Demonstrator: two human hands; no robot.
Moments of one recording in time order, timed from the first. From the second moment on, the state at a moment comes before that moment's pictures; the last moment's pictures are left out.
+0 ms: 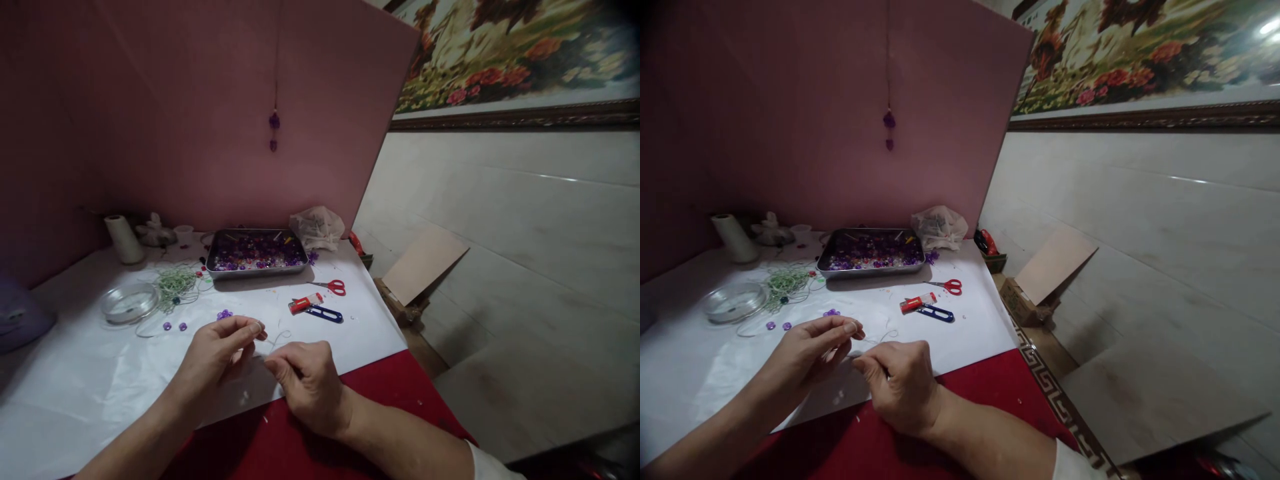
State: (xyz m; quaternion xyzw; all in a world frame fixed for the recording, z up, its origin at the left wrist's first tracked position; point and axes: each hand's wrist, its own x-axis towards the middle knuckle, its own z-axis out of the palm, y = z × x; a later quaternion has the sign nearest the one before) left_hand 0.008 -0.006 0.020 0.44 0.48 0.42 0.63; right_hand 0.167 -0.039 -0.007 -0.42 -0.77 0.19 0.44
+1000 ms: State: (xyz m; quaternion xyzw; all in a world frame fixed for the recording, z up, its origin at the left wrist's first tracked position) left_hand 0.011 -0.002 0.007 0.47 0.50 0.42 0.59; right_hand 0.170 -0.046 0.014 -0.38 -0.68 0.31 0.55
